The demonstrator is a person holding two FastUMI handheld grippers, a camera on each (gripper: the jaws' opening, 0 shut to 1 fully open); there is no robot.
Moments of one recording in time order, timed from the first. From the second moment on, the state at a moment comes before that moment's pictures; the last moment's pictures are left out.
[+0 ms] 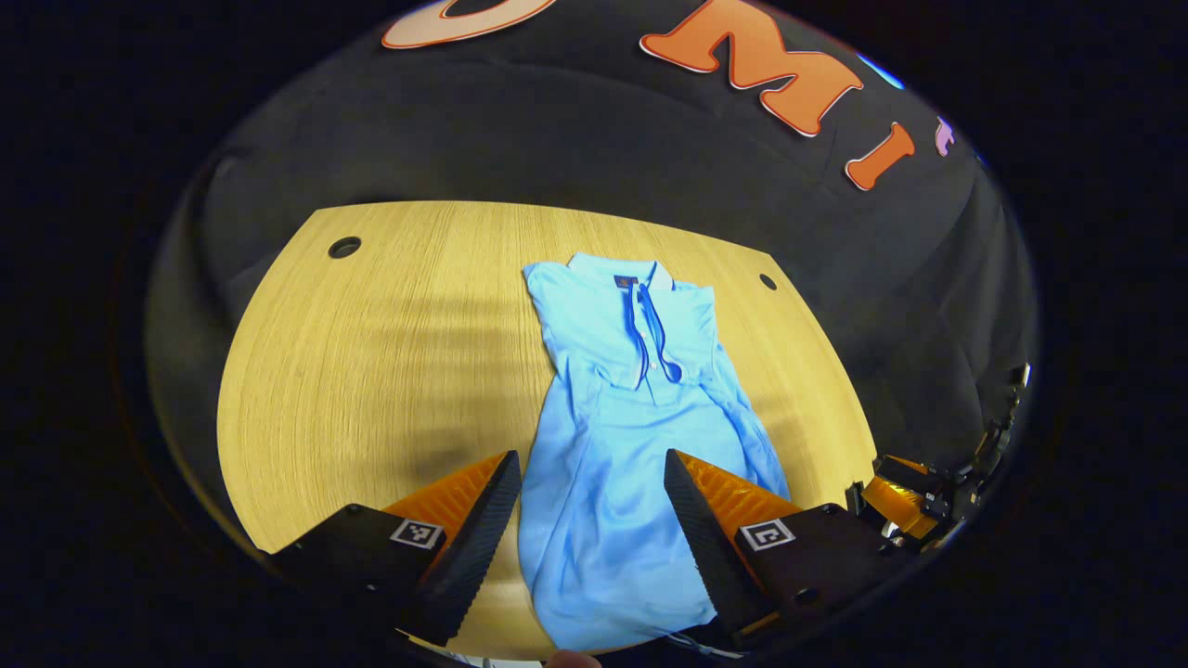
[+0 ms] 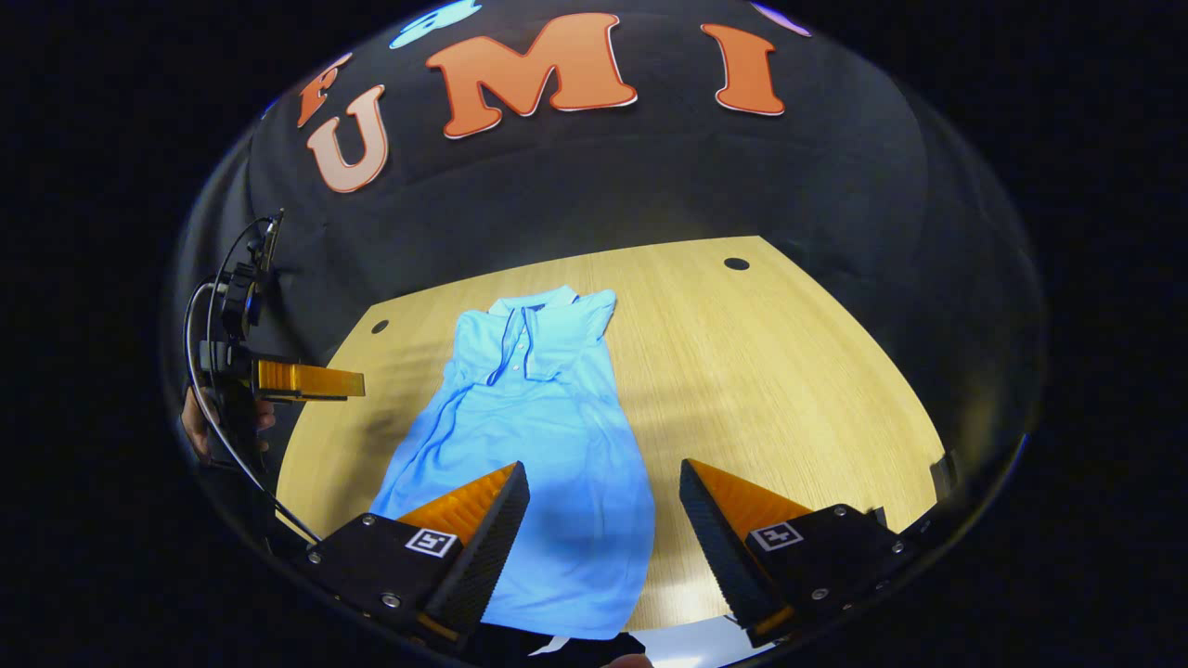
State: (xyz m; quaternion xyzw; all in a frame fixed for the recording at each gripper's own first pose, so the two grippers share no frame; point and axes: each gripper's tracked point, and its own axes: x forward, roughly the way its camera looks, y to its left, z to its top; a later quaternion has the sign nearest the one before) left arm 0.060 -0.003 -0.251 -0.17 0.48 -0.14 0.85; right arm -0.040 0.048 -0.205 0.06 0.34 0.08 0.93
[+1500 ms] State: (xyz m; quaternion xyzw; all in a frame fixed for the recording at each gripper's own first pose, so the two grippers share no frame) left arm -0.160 -0.037 -0.364 -0.05 0.62 -0.05 0.78; right arm -0.166 0.059 -0.360 -0.03 0.53 0.10 0.84
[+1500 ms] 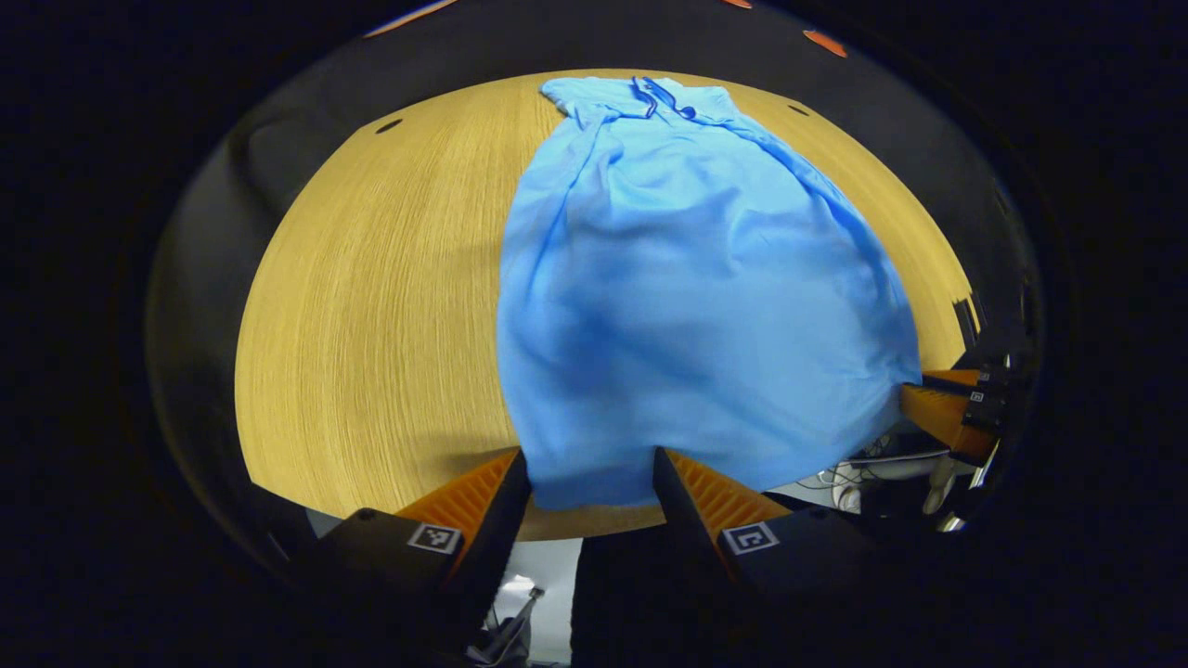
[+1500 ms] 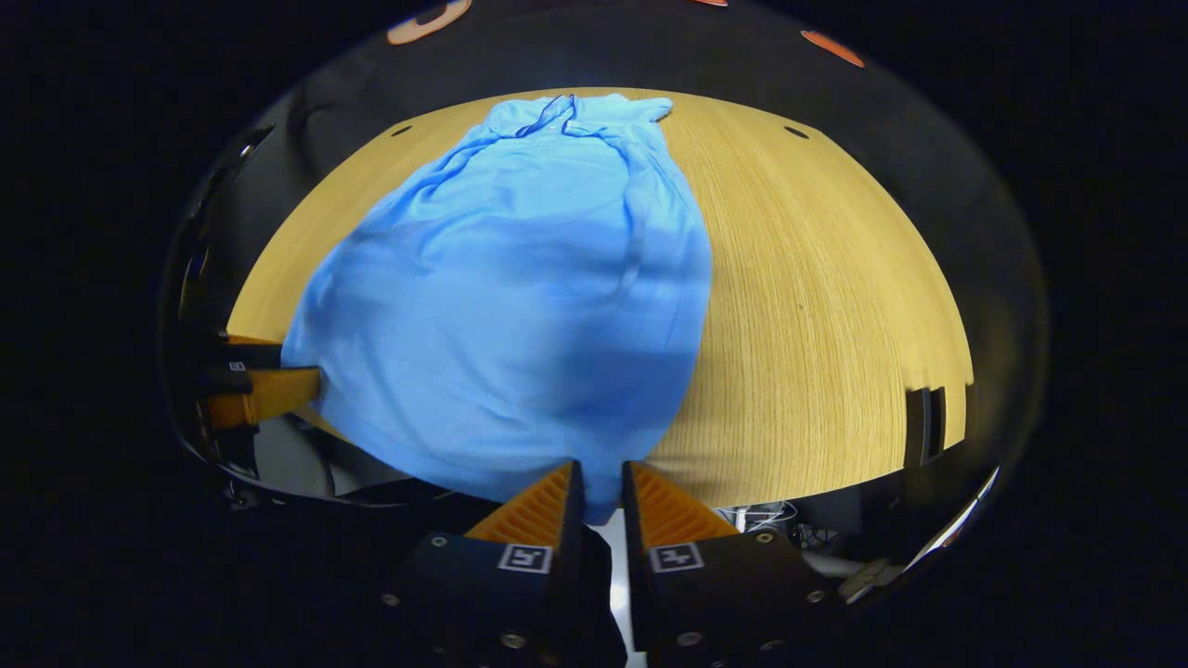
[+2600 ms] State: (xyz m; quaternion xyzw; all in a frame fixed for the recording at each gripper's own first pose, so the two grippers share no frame) left arm -0.006 -0.041 -0.269 -0.12 0.52 -0.09 0.84; right arm -0.033 0.055 -0.252 0.08 0.43 0.10 0.89
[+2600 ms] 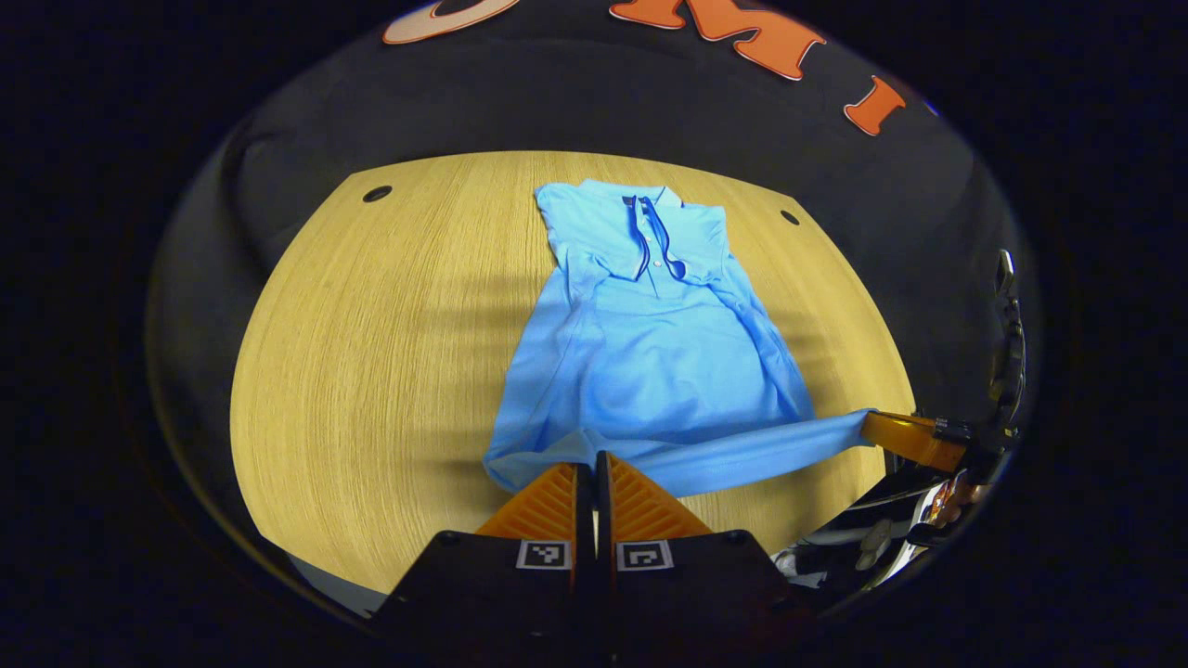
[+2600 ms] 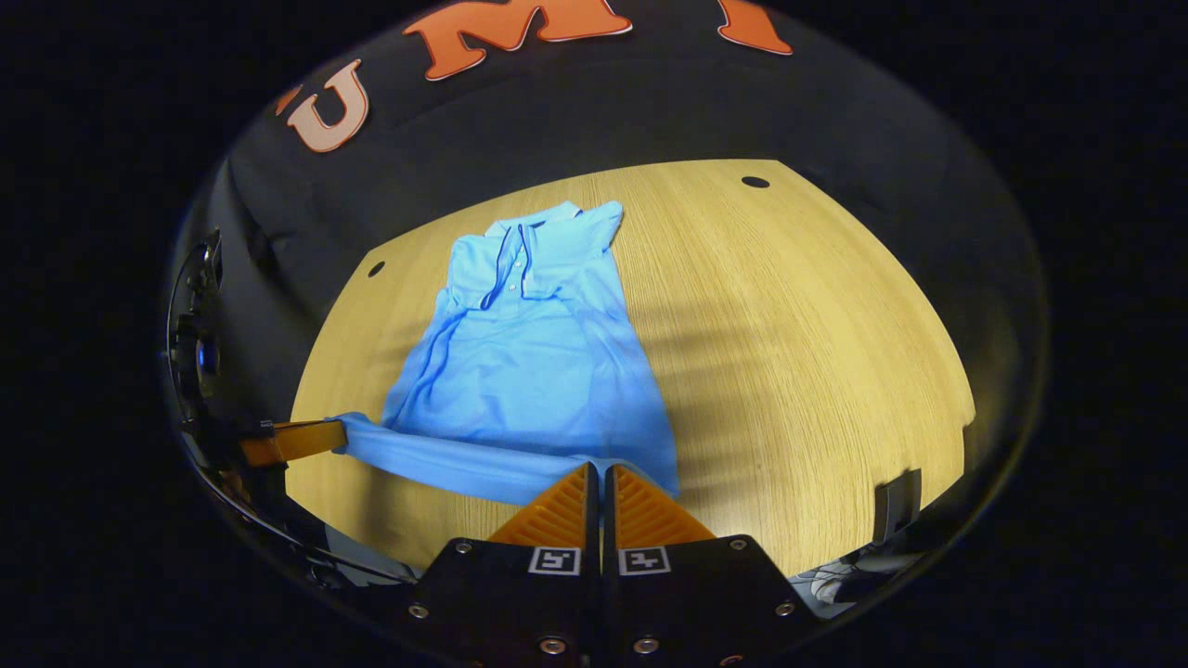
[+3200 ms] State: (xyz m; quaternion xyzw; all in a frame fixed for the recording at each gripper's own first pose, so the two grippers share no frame) left arm 0.112 -0.029 -0.240 -0.11 0.47 -0.11 0.87; right arm 0.075 0.060 -0.205 0.07 0.39 0.09 0.91
